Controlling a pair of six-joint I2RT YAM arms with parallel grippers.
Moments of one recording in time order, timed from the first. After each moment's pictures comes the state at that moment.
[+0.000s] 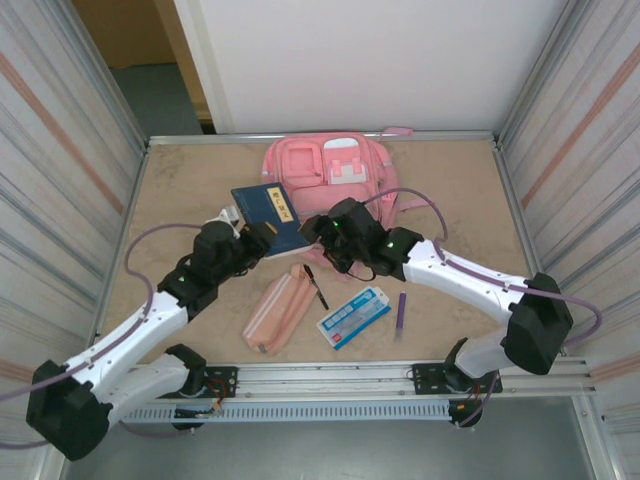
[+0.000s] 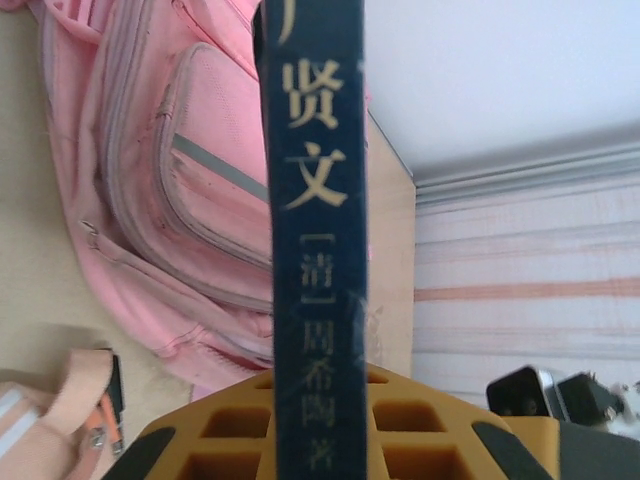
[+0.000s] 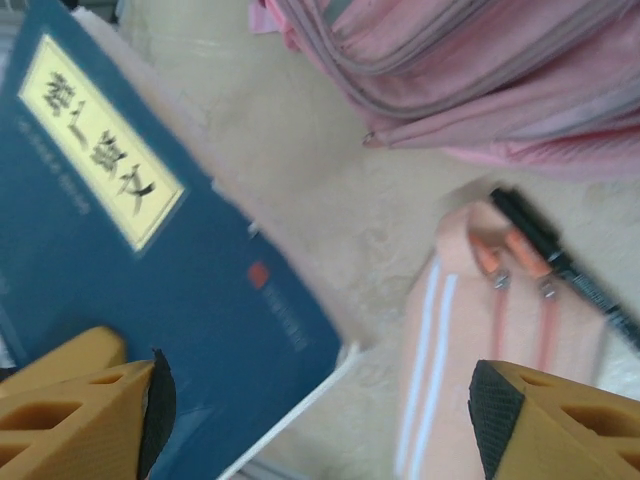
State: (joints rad) left arm -0.59 0.96 0.63 -0.05 0.01 -1.21; right arm 0.90 1.42 1.10 -0.38 0.00 1.46
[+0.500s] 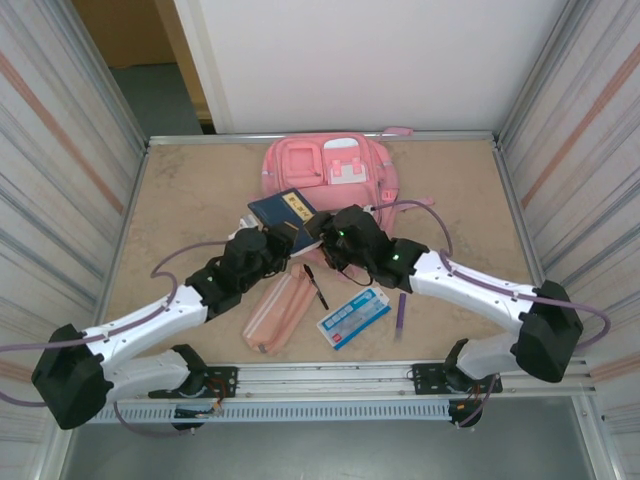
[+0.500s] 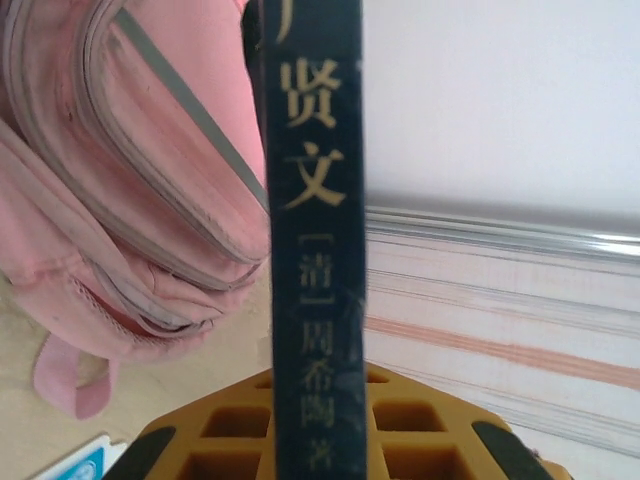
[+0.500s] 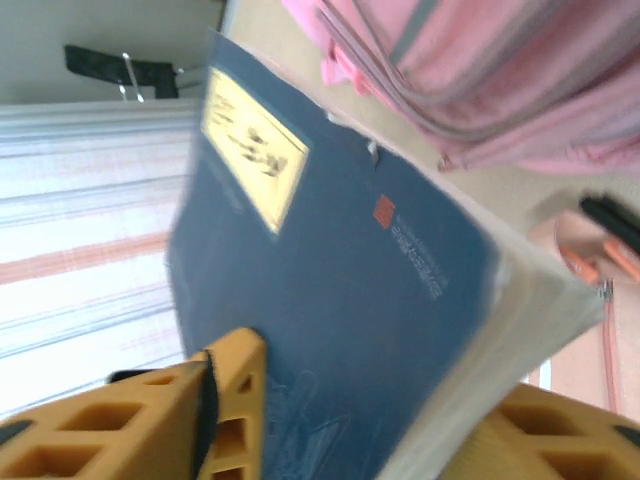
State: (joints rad) left arm -0.81 1.08 0.65 0.09 -0.21 -1.63; right arm 0.93 1.34 1.02 -0.20 0.15 1.61
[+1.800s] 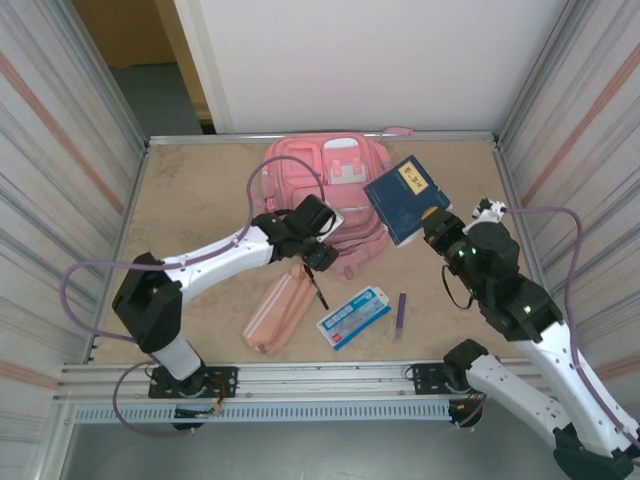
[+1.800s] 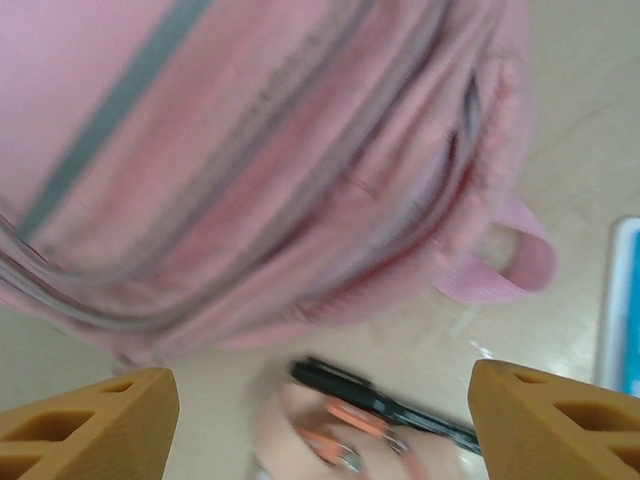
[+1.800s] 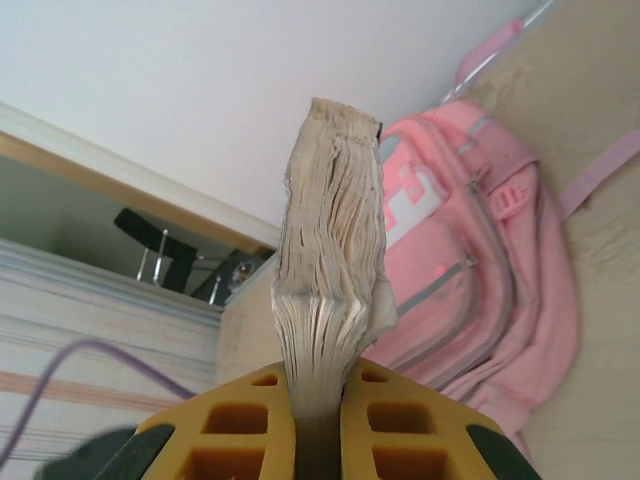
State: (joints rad) left arm -0.83 1.66 1.28 -0.64 -0.16 0.05; right arm 0.58 0.63 0.94 -0.60 0.30 1.03
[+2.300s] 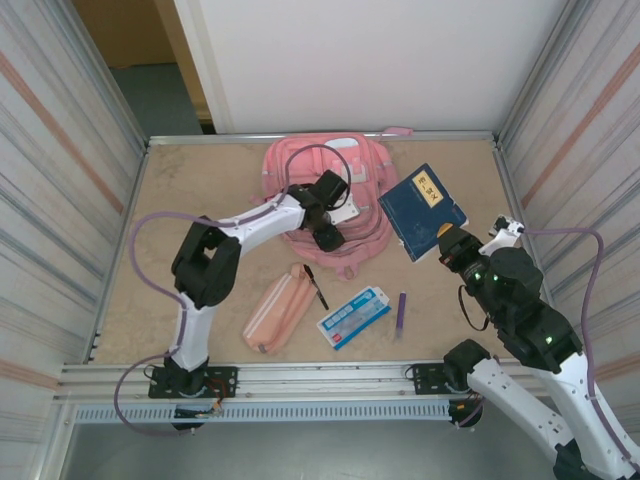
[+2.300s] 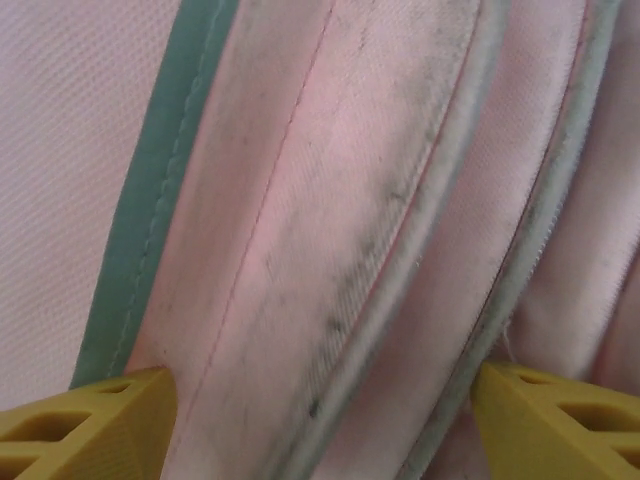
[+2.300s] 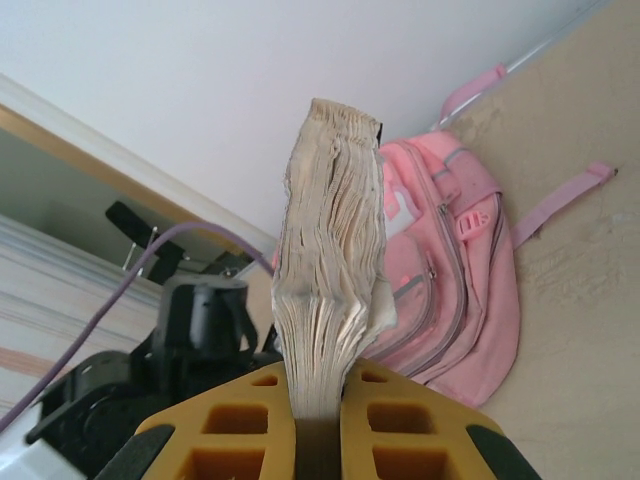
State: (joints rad) left arm -0.72 2.08 1.66 -0.72 -0.08 0.42; right arm 0.57 0.48 0.90 -0.67 0.31 0.93
